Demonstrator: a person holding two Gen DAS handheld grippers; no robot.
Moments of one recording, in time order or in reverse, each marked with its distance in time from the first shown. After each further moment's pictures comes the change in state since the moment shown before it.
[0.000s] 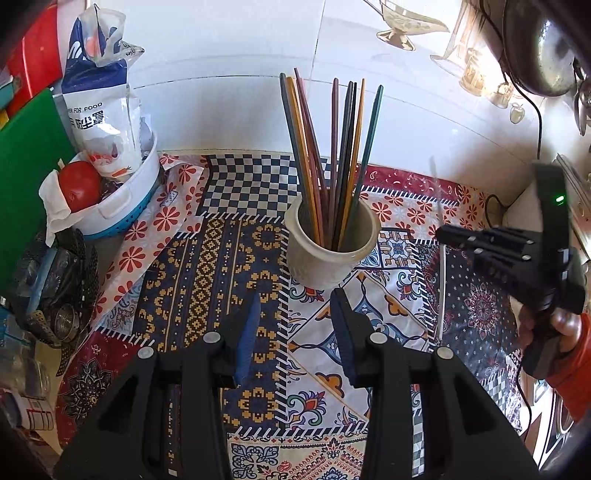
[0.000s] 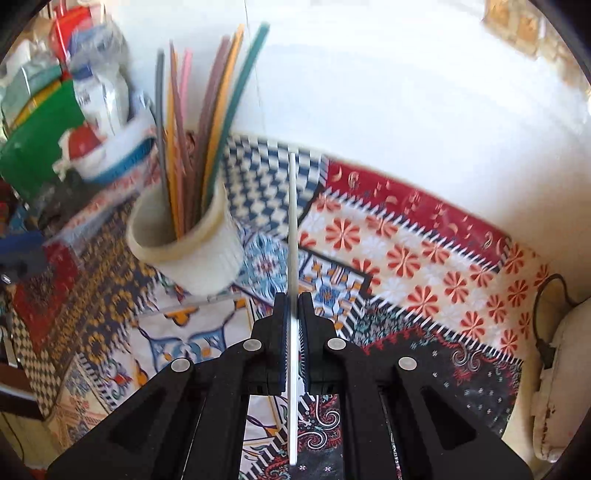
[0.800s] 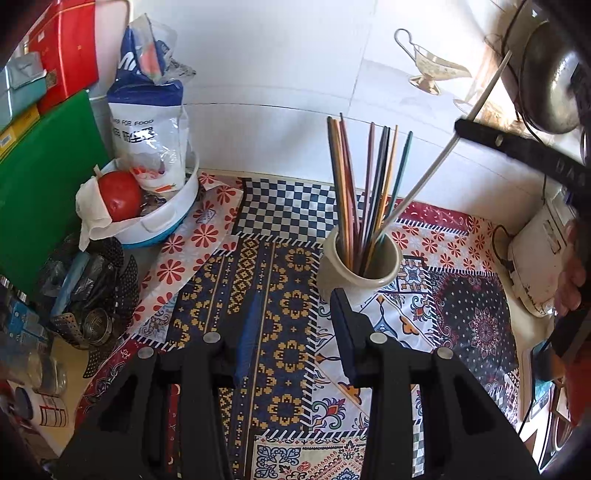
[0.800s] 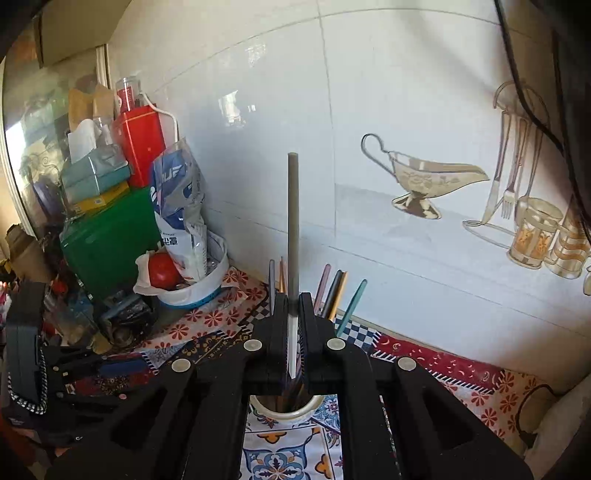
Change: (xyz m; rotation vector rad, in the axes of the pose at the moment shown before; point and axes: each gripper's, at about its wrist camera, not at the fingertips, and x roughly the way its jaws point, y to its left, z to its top) left arm -0.033 0.033 0.010 -0.067 -0.070 0.035; right arm -0.088 0.061 0.092 -0.071 -0.341 0.121
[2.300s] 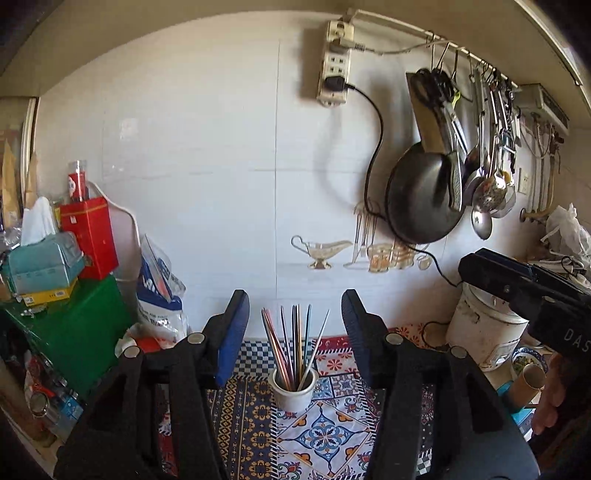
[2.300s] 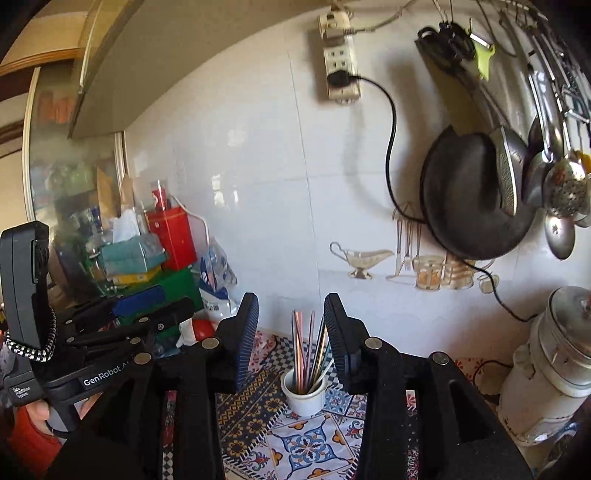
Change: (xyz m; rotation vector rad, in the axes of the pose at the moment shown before) left arm -0.237 -0.077 -0.011 0.183 -0.618 -0.060; right arm -0.231 0.074 -0.030 0.080 -0.363 -0.118
